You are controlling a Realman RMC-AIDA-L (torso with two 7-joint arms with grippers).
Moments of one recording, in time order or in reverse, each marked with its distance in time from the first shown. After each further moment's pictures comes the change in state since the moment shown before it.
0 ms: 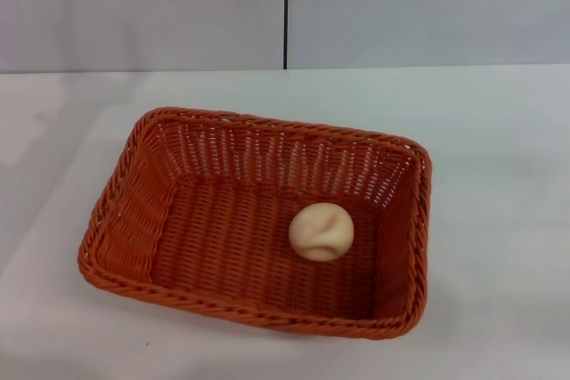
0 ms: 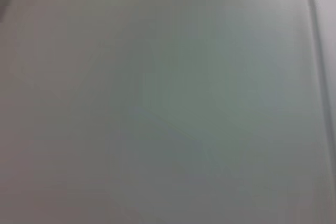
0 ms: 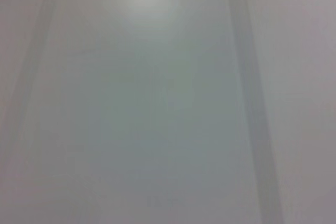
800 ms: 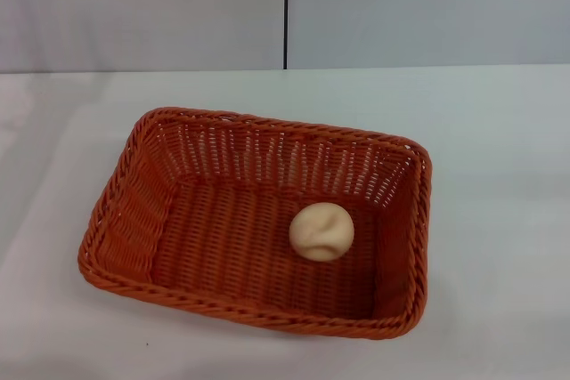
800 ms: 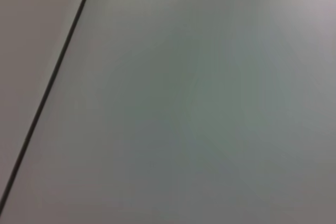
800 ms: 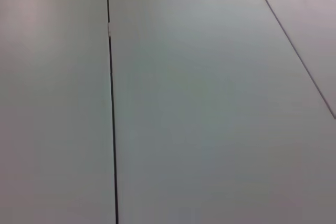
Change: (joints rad) left arm 0.021 -0.002 0.000 -0.010 -0.104 0.012 0.059; right arm 0.048 -0.001 0.209 0.199 0.146 -0.045 -0.213
